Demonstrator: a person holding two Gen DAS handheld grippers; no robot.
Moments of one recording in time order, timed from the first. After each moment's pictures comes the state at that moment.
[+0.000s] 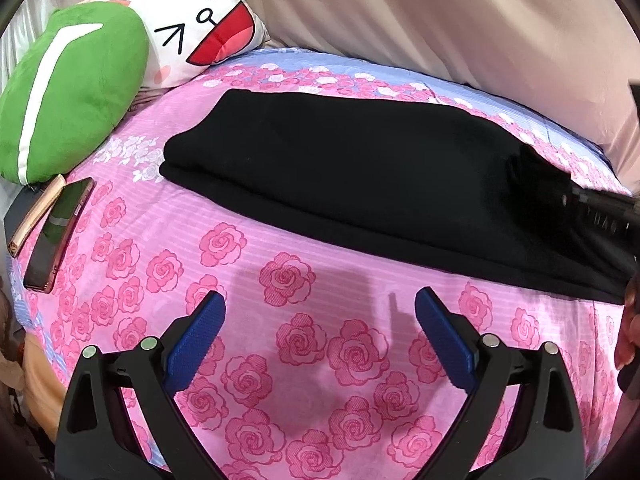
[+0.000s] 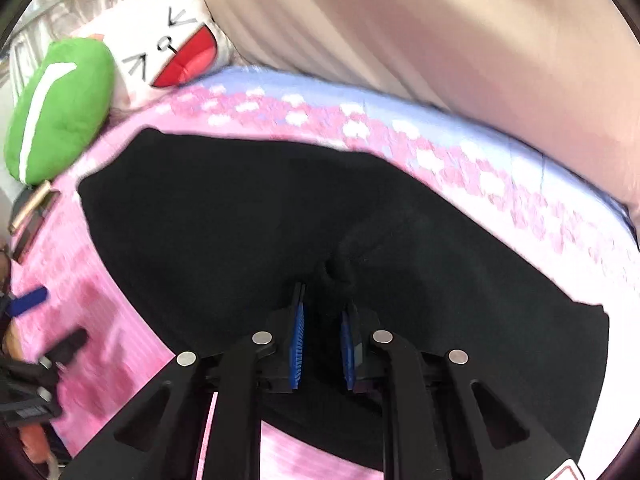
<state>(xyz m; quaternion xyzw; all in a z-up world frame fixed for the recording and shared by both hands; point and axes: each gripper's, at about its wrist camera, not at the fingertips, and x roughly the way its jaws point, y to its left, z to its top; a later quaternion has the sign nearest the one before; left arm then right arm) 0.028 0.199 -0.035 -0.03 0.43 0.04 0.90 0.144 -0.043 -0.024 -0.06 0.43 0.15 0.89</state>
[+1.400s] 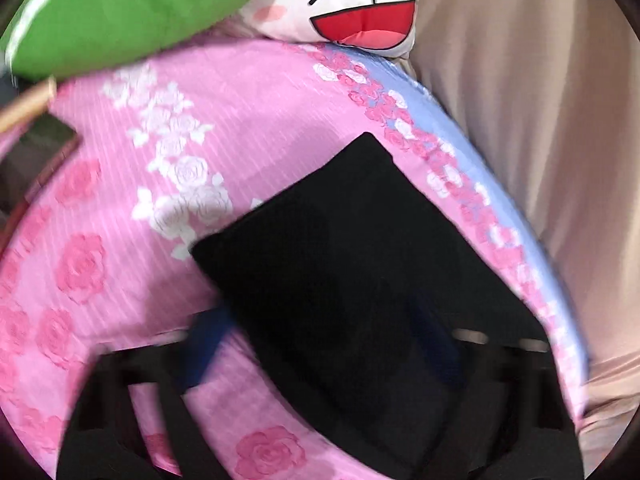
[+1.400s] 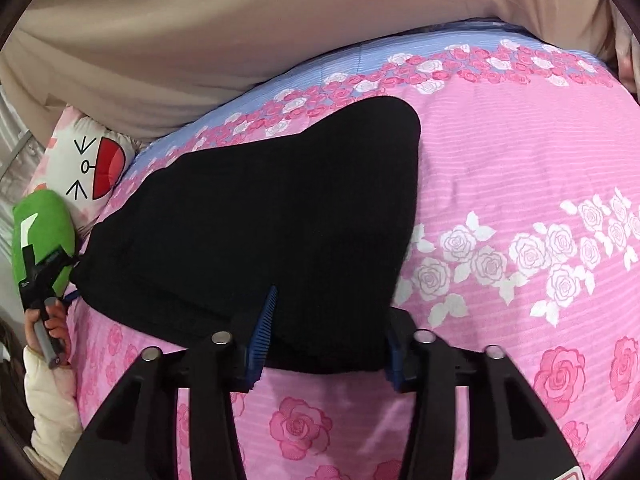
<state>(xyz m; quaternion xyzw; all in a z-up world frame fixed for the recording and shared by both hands) 0.157 0.332 -0.050 -0.28 0.42 0.14 0.85 0.064 -0.255 -0.072 0.19 0.43 0.04 0.88</state>
